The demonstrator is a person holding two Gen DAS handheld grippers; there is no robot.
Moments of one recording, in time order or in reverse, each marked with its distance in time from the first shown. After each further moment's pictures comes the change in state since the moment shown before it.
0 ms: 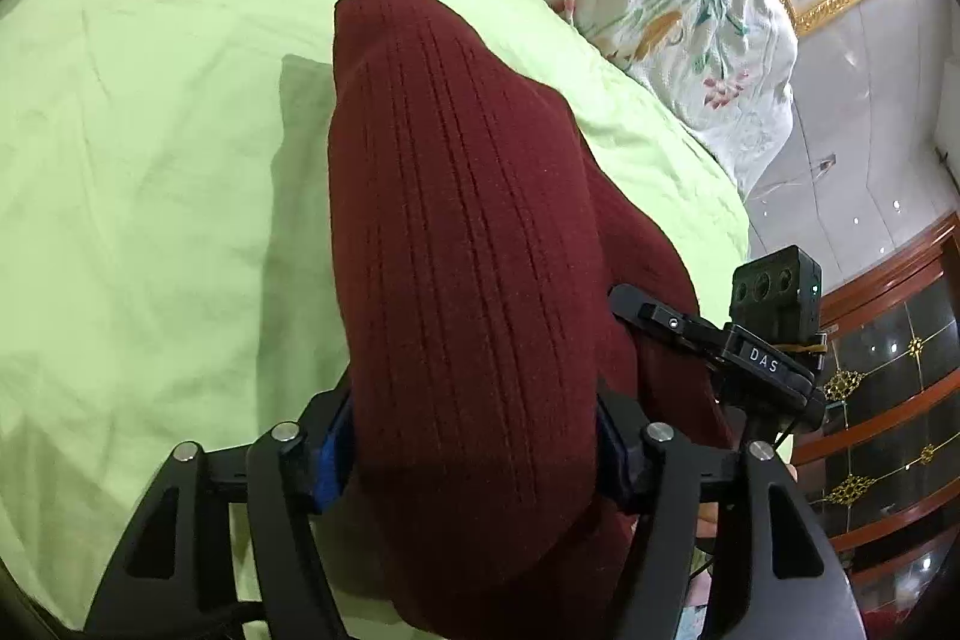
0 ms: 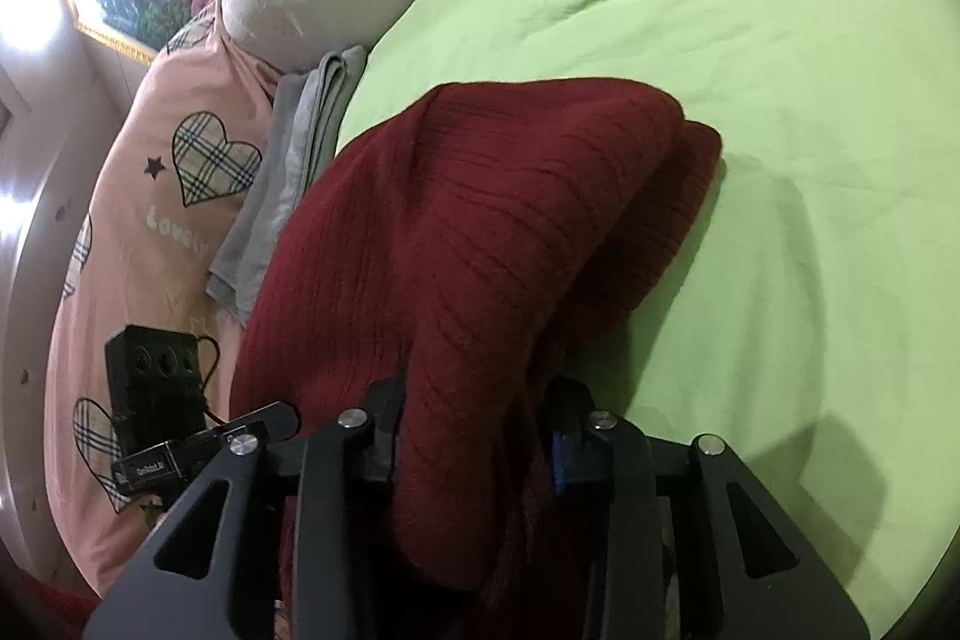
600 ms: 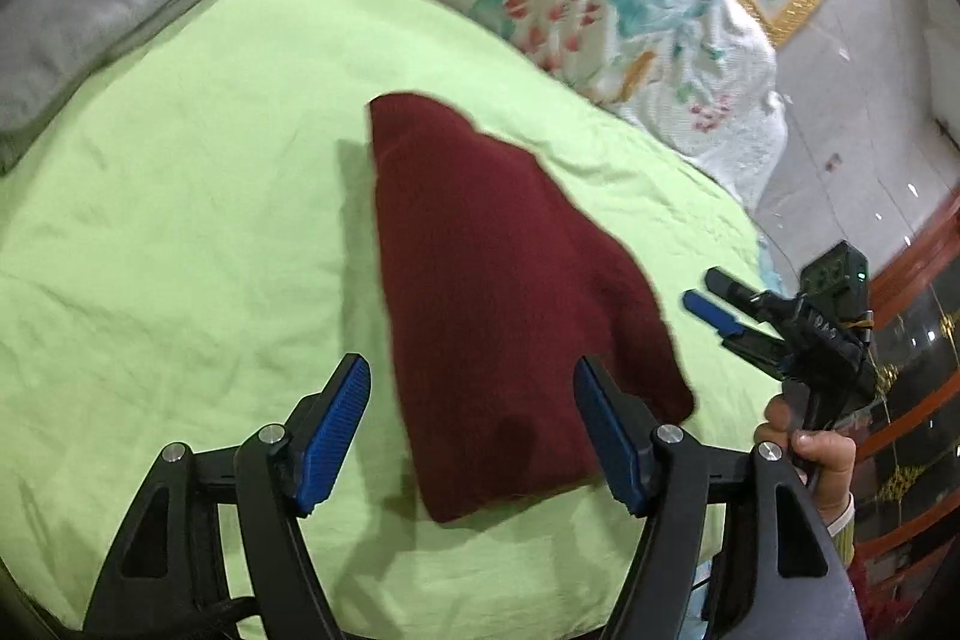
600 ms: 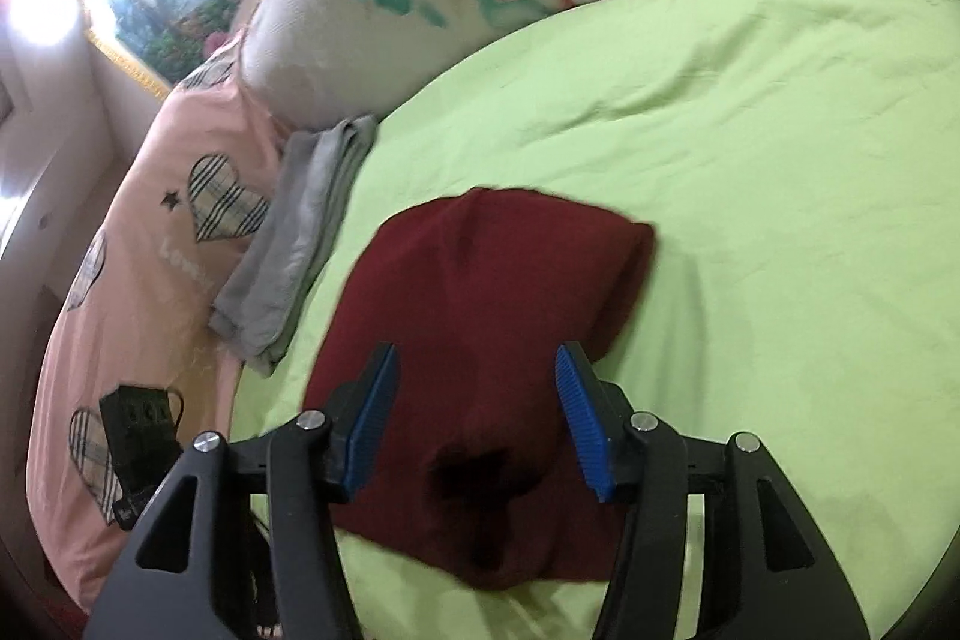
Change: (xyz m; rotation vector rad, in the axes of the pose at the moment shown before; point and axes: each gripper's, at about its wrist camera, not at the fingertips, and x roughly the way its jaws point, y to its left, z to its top) left arm -0.094 -0.028 -0.043 0.106 -0.160 0.075; right arm -0.087 0.048 -0.012 -0.068 -0.142 -0.084
